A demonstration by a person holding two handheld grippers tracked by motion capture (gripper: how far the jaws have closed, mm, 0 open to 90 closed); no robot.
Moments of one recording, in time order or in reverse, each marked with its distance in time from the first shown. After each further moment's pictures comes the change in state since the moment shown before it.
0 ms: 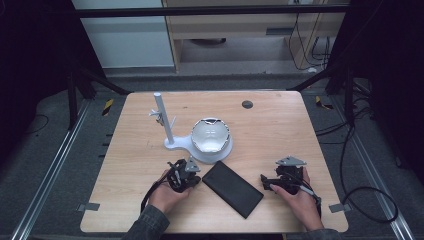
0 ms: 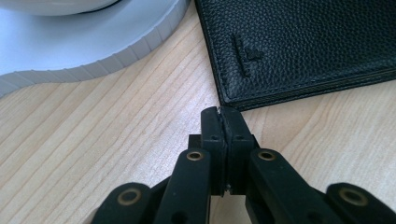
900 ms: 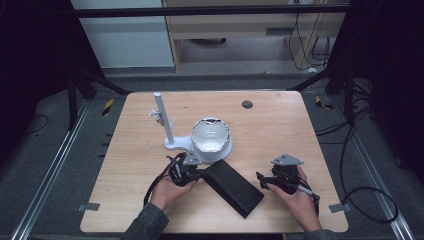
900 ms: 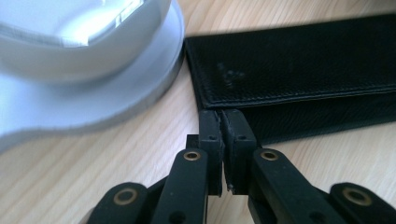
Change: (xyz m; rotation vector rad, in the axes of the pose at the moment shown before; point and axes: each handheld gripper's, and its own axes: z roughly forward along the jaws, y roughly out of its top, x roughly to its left) left arm 0.007 0.023 -0.011 -0.146 -0.080 -0.015; right arm 0.020 0.022 -0.024 -0.082 0.038 -0.096
